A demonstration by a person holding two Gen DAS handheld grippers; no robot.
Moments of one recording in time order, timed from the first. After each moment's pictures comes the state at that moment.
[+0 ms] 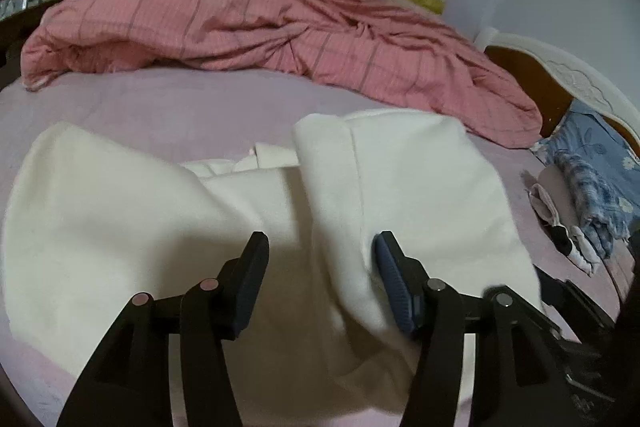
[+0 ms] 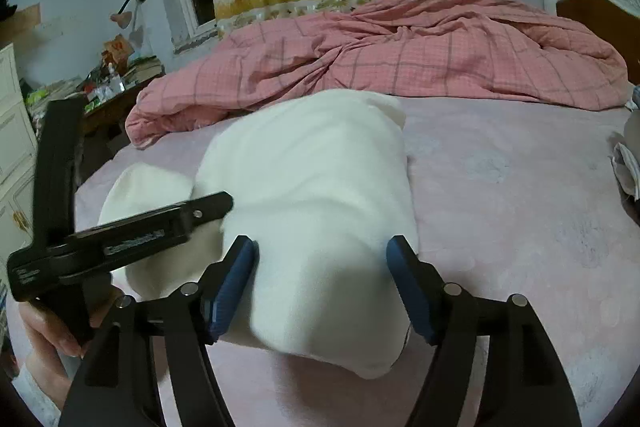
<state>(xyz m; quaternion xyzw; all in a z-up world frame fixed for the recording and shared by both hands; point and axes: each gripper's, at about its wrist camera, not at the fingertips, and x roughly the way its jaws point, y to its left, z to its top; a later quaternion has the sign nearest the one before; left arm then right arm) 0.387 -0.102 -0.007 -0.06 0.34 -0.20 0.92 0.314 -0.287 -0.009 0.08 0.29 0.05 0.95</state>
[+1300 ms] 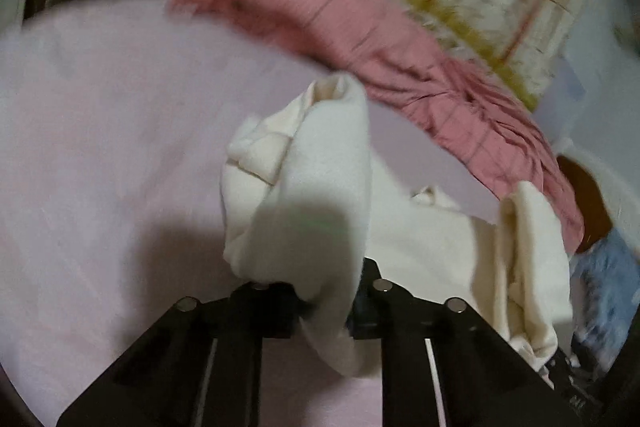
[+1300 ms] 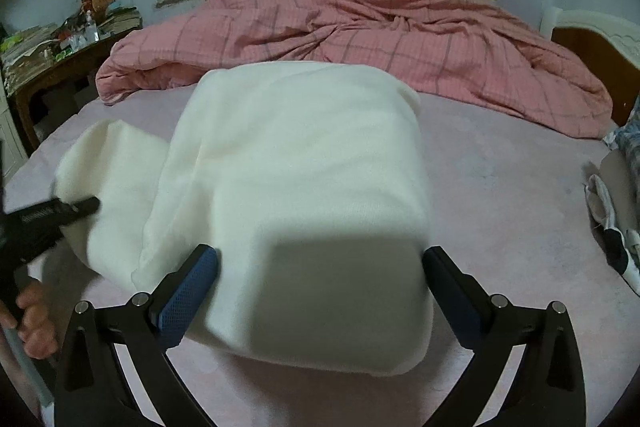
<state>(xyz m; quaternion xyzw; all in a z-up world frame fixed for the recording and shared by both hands) 0.364 0.034 -0.028 -0.20 0.31 -0.06 0.93 0.329 -0.243 -0.007 -0.01 0.34 -0.01 0.94</state>
